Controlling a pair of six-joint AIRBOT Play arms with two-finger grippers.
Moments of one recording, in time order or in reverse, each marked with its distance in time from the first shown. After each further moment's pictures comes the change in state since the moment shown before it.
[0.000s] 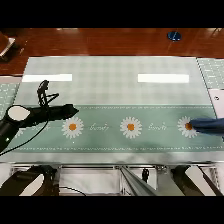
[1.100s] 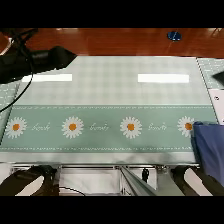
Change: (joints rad) left arm -0.121 -0.141 0.641 0.047 -0.008 0.013; right arm 0.624 -0.032 -0.284 0.314 -0.626 -0.172
